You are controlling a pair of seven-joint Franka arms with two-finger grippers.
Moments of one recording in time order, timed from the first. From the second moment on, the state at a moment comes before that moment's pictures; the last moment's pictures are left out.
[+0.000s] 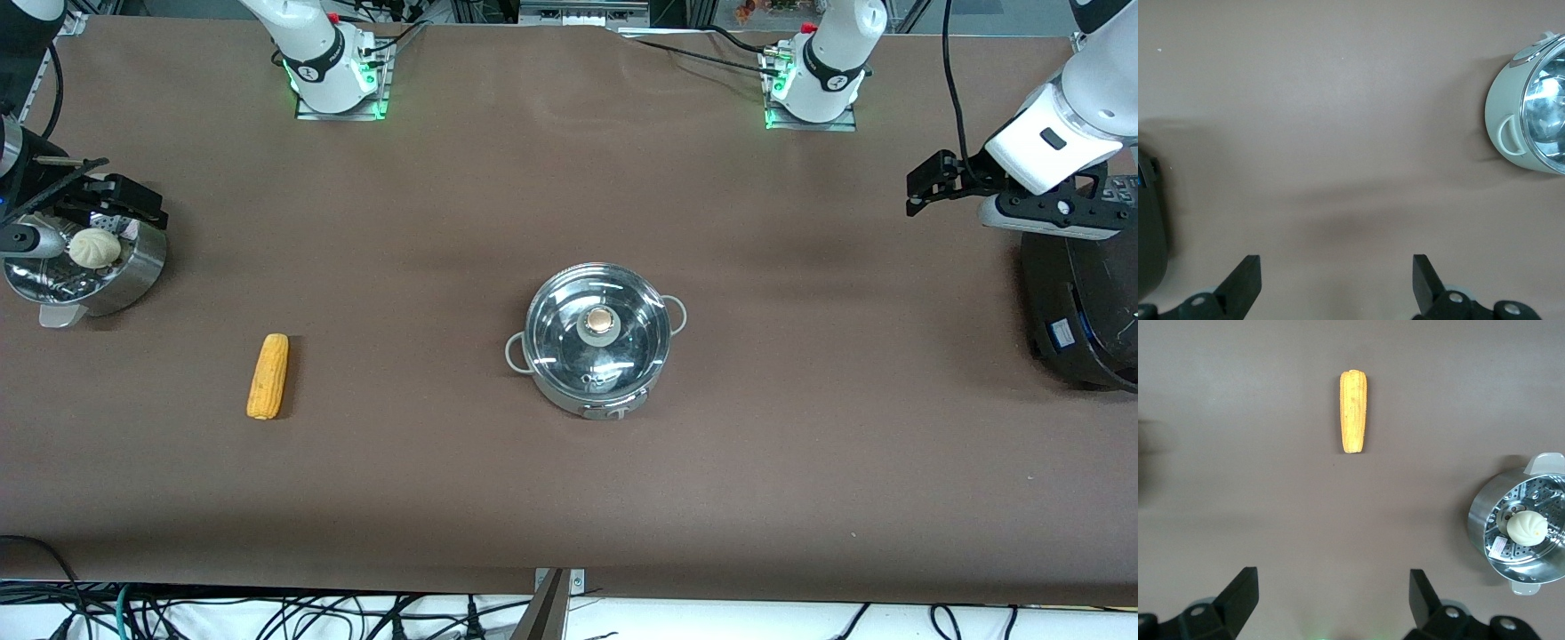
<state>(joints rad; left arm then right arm) -0.02 -0.07 -0.08 -1.75 -0.02 1.63 0.02 -0.06 0.06 0.07 -1.57 -0.02 1.53 0.02</state>
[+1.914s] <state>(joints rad) -0.01 -0.07 -0.07 -1.75 -0.02 1.63 0.02 -0.06 0.06 0.07 -1.57 -0.02 1.53 0.02</state>
